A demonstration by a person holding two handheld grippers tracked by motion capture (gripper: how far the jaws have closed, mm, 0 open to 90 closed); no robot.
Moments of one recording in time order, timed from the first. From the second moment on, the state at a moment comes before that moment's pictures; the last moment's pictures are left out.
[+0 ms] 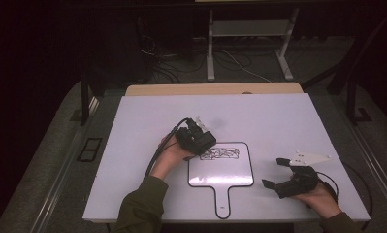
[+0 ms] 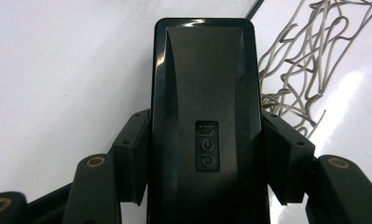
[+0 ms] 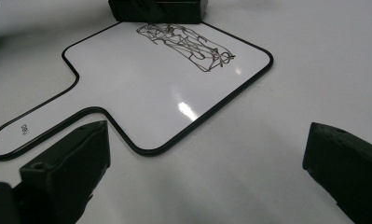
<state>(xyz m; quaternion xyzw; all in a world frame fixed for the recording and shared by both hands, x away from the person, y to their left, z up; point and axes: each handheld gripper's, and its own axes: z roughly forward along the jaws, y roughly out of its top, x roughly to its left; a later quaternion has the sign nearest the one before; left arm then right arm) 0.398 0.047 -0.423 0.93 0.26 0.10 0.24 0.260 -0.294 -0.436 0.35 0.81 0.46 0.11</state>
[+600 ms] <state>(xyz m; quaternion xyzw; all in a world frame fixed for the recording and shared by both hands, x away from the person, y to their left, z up) 0.389 0.030 -0.423 0.94 0.24 0.09 0.24 0.260 -0.294 -0.436 0.35 0.81 0.45 0.11</state>
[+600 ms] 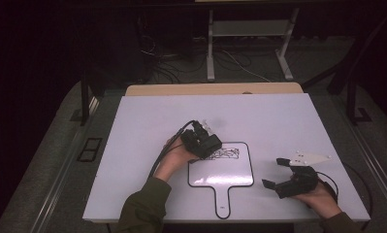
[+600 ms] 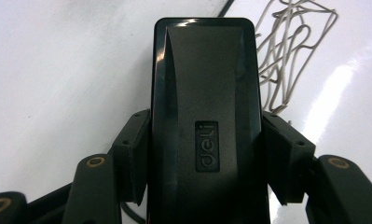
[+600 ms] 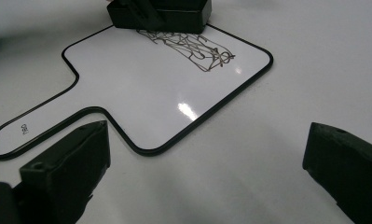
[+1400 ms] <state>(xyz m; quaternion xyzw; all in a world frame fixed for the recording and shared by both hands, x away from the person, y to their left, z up) 0.373 0.004 -0.422 0.95 0.19 0.07 0.24 0.260 -0.294 -0.436 0.35 0.81 0.45 0.11</state>
